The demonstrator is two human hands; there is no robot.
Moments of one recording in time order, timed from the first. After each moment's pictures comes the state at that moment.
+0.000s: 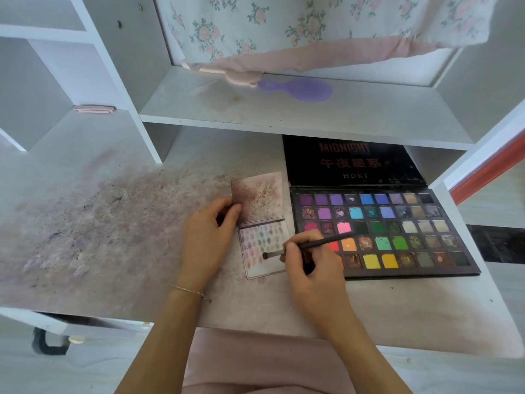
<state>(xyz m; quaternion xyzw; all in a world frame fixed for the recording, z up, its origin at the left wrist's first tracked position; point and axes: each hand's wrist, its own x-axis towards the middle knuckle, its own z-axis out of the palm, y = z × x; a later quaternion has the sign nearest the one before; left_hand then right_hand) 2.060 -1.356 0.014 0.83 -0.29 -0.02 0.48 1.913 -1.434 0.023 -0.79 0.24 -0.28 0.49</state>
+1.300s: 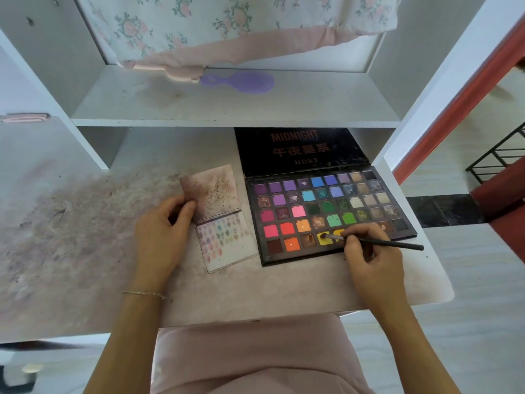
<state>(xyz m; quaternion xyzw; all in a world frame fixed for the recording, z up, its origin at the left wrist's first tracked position) 2.059 -1.356 0.016 0.83 -0.28 -0.04 0.47 1.822 -1.494 0.023 -0.74 0.38 -0.38 0.40</state>
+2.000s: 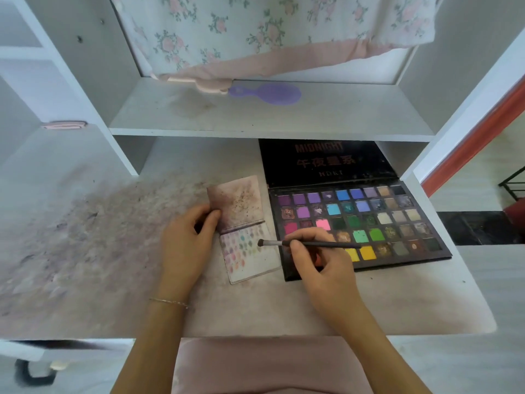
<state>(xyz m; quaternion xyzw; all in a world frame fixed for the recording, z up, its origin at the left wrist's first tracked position) 2.061 -1.355 0.015 0.84 -0.30 -0.04 0.45 1.891 -1.453 0.032 -0.74 0.24 -0.30 0.55</state>
